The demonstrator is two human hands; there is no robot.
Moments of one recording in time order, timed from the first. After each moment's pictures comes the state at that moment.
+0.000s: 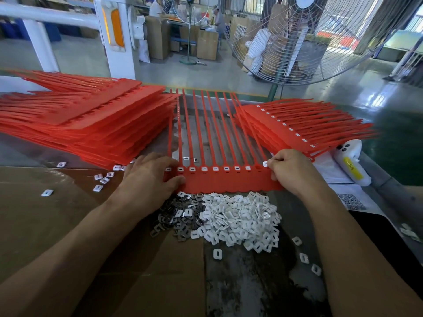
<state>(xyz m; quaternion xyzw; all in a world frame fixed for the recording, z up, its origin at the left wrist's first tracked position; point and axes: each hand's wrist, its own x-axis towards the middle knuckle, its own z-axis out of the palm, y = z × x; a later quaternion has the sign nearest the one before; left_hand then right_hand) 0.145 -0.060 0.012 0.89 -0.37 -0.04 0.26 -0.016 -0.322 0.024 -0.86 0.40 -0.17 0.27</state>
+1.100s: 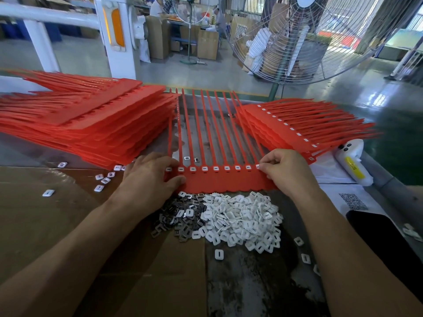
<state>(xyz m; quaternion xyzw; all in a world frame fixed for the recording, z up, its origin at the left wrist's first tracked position) 0.150 -0.060 0.007 0.89 -0.36 -0.04 0.26 -0.008 -0.314 0.013 -0.85 0.37 -0.23 0.30</state>
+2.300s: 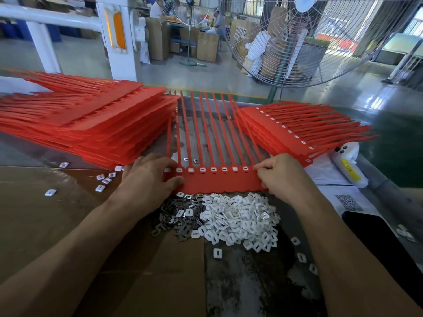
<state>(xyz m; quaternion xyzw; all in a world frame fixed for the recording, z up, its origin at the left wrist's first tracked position) 0.147 -0.057 0.013 0.90 -0.35 -0.05 0.26 -0.016 -0.296 0.026 -0.88 0.35 -0.15 0.26</state>
